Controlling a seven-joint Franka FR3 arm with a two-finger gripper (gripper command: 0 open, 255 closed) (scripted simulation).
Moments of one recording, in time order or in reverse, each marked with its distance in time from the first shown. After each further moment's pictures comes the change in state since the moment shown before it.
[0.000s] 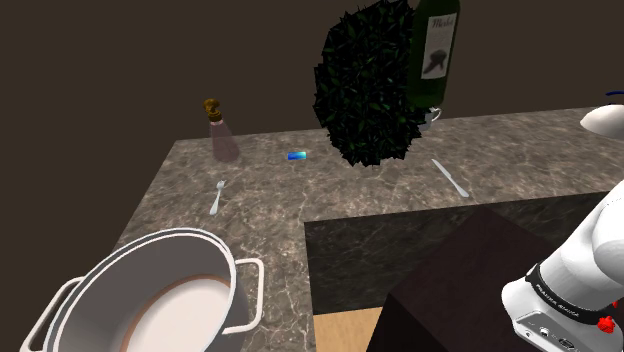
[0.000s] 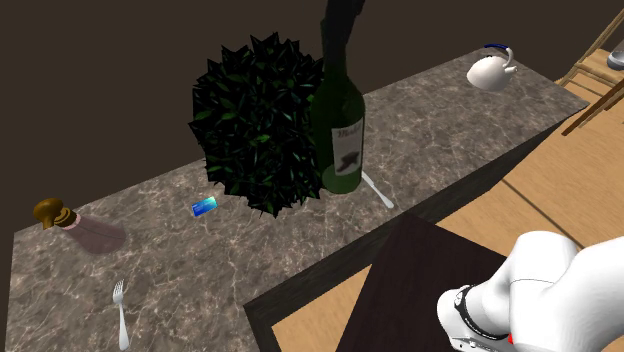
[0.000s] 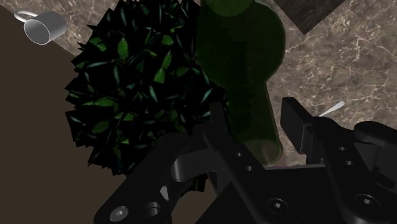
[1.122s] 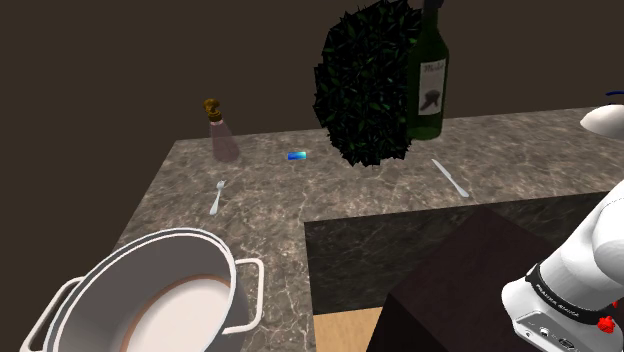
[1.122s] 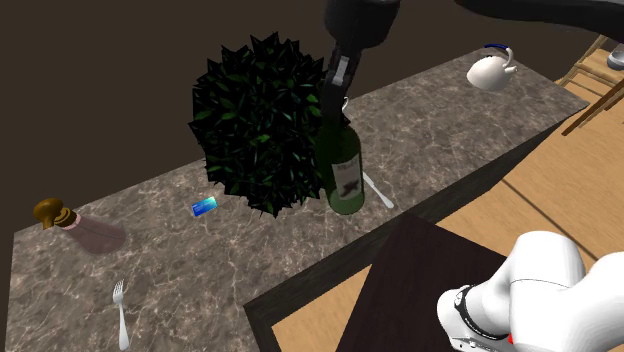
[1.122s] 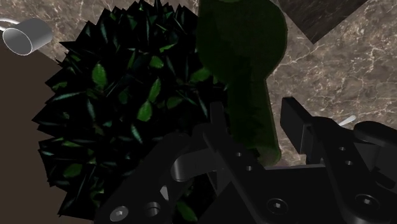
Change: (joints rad) arm 0.001 -0.210 0.003 -0.506 -0.006 0.295 0.014
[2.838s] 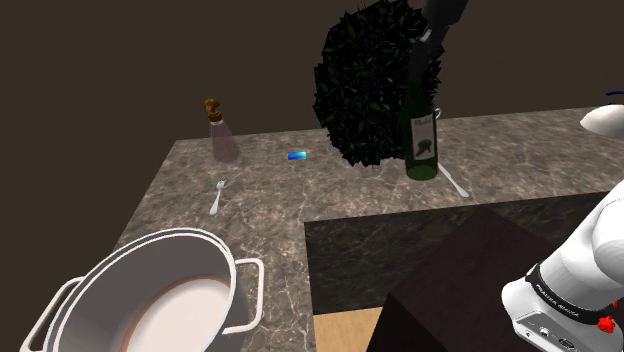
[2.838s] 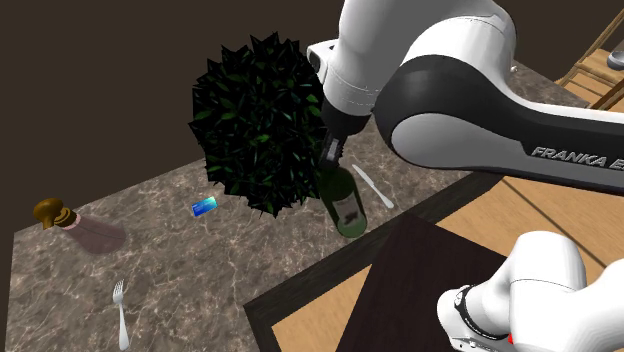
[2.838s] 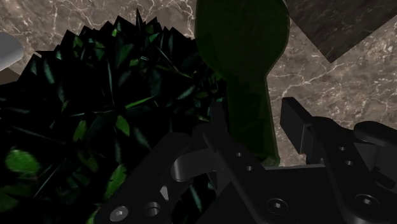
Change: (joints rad) arm -0.002 -0.131 -0.002 -0.487 -0.007 0.355 0.015
